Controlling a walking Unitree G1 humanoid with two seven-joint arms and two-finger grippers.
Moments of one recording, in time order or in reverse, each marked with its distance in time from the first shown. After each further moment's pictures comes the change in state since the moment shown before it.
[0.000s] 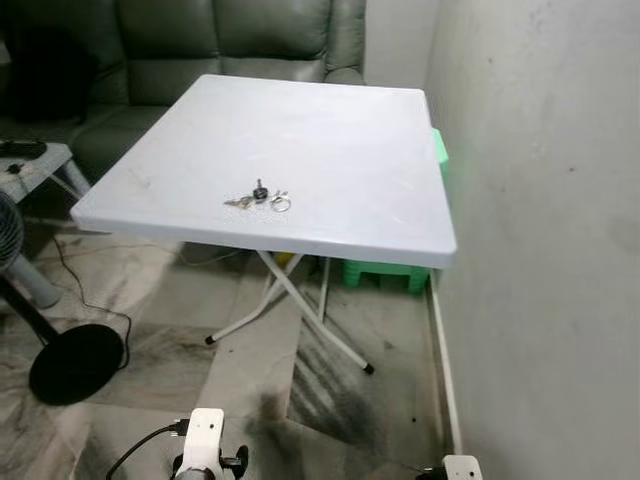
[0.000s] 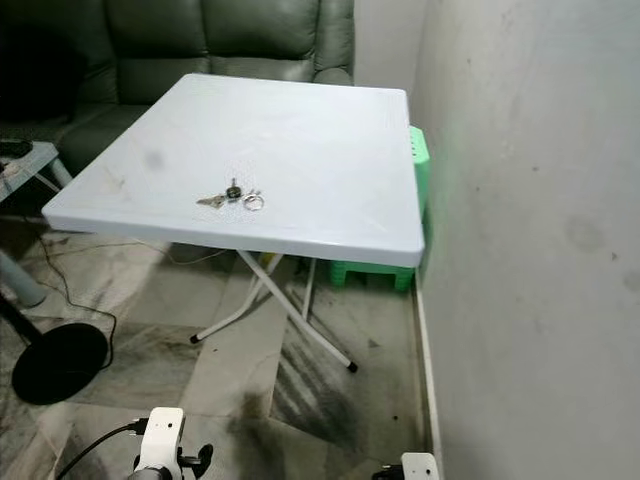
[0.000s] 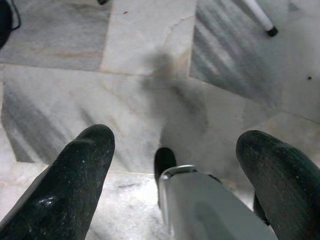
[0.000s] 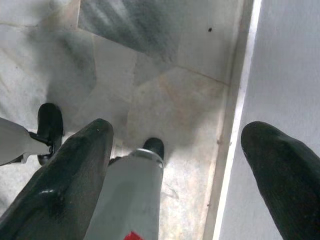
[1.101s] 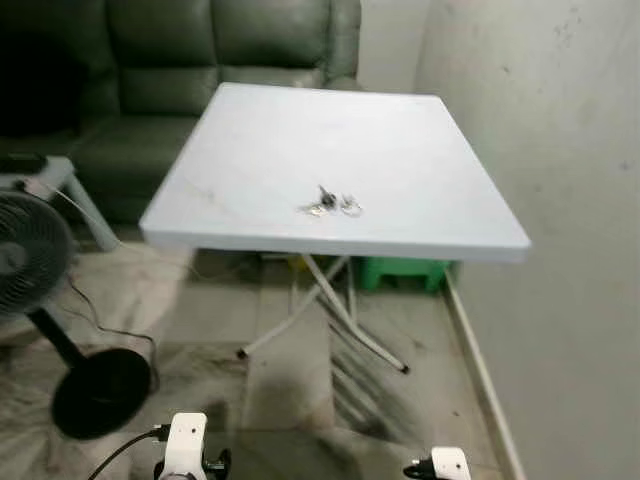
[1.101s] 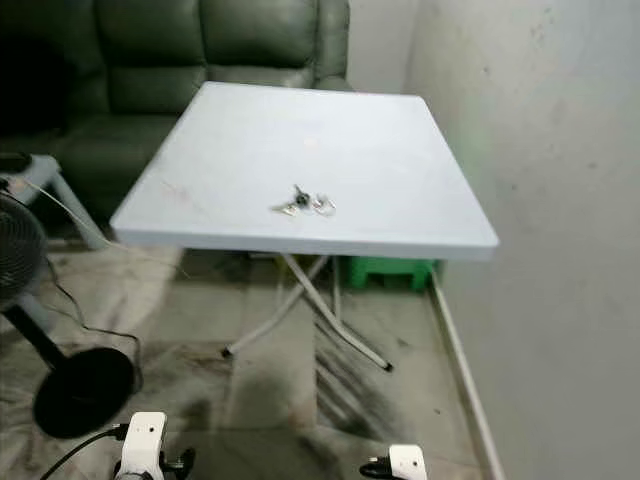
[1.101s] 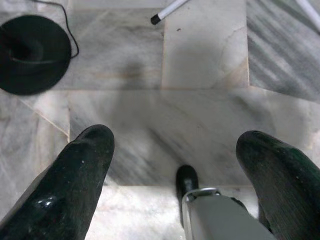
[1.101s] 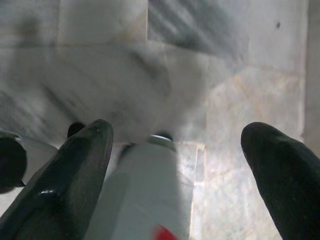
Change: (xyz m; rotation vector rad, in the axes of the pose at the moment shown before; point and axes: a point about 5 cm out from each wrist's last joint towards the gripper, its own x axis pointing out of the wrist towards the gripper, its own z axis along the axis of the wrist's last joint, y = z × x) left arm -0.001 0.013 0.003 -0.011 -0.018 0.028; right arm 0.003 0.014 0.007 0.009 -0.025 0.036
